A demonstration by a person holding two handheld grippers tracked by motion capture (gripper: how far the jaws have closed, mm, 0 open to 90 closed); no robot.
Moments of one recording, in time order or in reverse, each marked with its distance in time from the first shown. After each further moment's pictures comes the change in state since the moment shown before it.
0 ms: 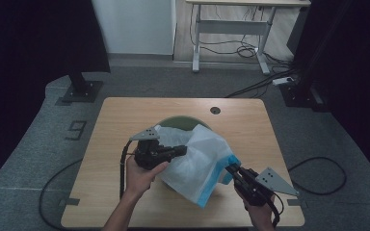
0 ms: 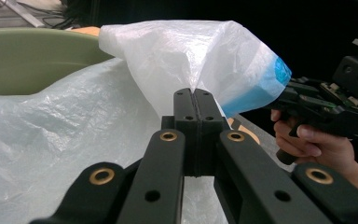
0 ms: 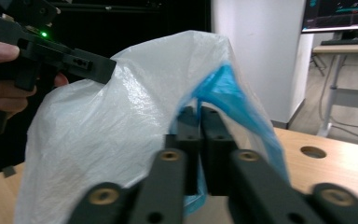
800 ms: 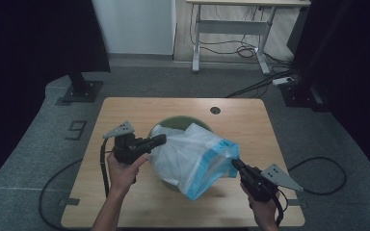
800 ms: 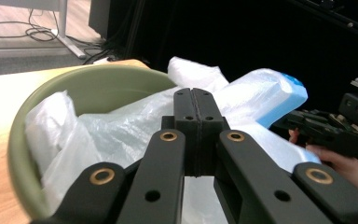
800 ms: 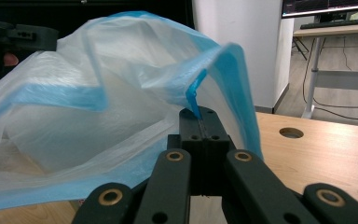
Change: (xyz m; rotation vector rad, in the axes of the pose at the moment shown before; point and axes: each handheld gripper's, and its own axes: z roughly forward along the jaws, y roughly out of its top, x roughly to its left) left arm 0.025 -0.003 -0.045 -0.121 0.079 -0.042; right arm -0.022 -0.007 -0.002 0.037 -0.063 0.053
